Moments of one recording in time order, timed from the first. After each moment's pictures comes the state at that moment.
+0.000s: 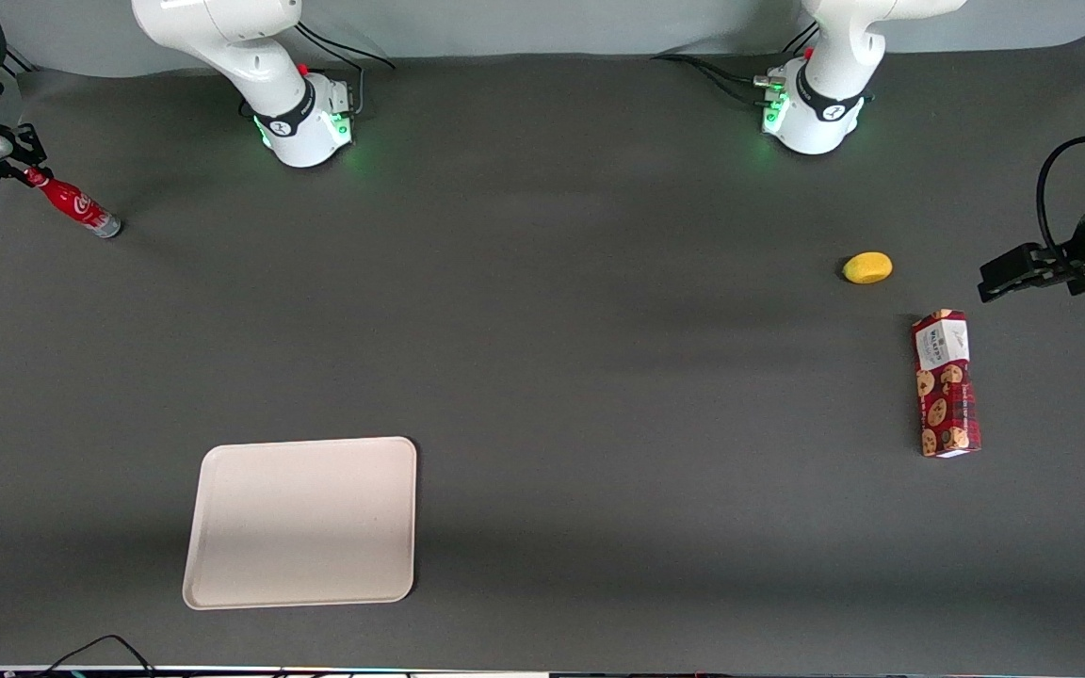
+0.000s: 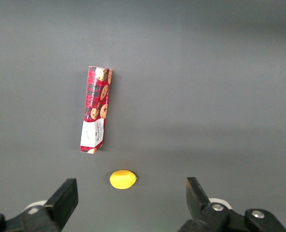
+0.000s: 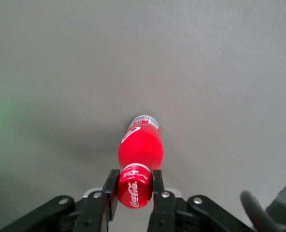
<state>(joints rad) 0.18 -0.59 -1.16 -2.46 -0.72 2.05 -1.06</state>
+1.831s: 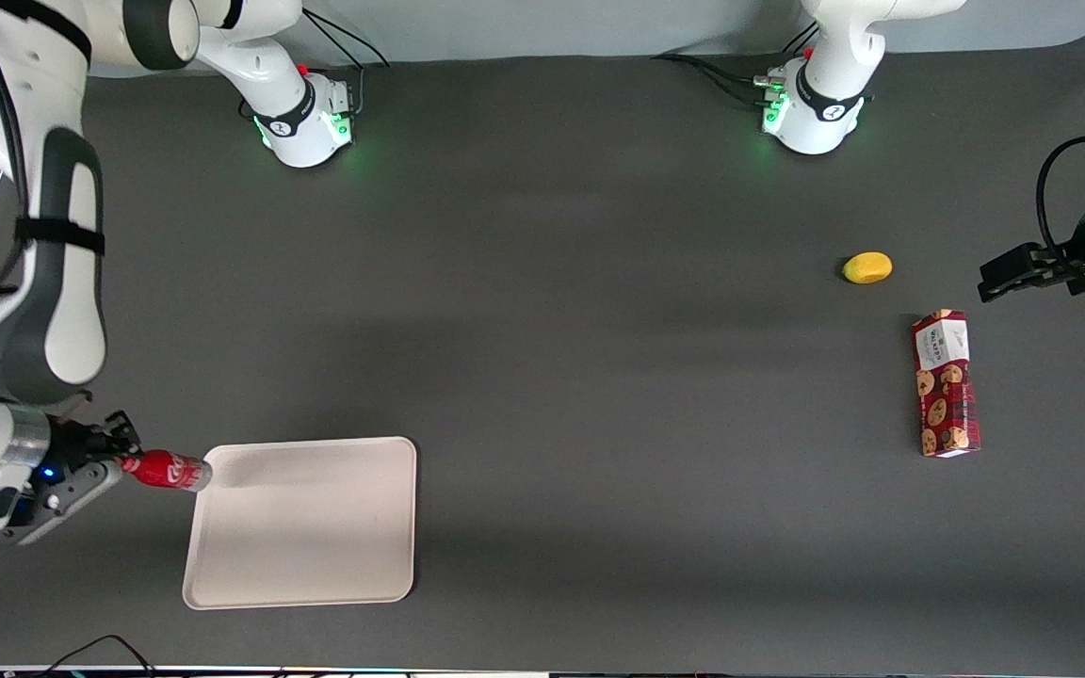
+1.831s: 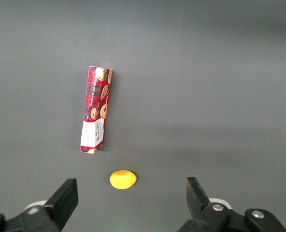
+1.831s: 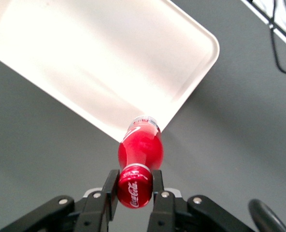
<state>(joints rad) 0.17 0.68 -0.37 -1.22 0.19 1.81 -0.82</state>
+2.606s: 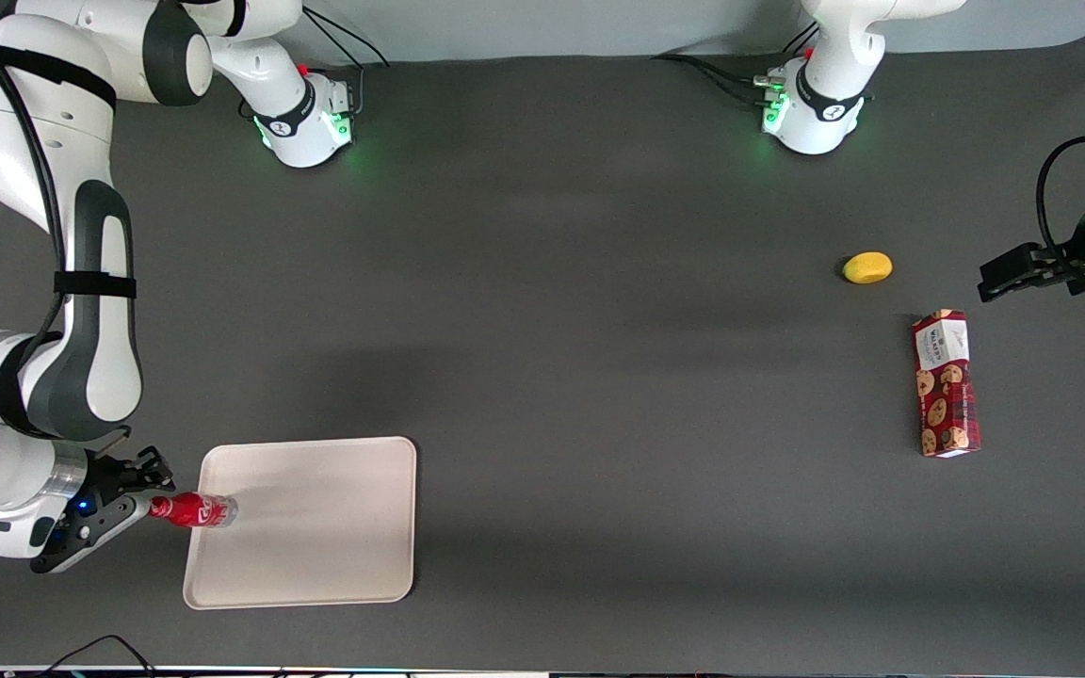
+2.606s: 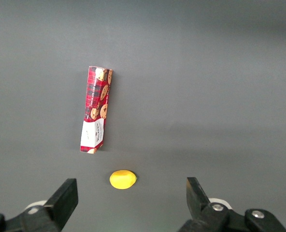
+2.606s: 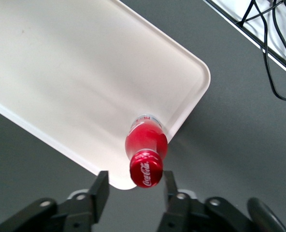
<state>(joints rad) 0.17 0.75 -0.37 -1.20 0.26 1.94 -0.82</state>
